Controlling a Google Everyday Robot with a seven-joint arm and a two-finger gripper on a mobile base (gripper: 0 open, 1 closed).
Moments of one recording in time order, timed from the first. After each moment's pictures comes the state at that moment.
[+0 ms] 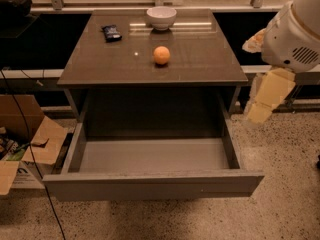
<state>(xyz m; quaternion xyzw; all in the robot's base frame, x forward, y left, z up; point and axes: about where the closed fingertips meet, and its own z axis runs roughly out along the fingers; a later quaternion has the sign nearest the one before) 0.463 -0.173 0.967 -0.61 0.76 0.02 0.20</state>
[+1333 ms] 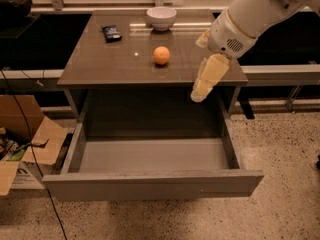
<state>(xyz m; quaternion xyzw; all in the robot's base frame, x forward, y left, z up) 0.573 -0.097 0.926 -0.63 0.73 0.11 0.25</state>
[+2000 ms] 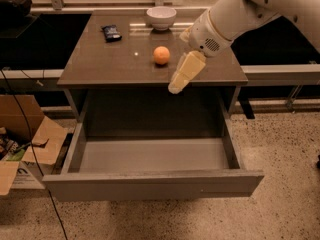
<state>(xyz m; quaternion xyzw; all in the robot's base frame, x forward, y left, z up) 0.611 -0.055 0.921 -0.61 0.72 0.13 0.31</state>
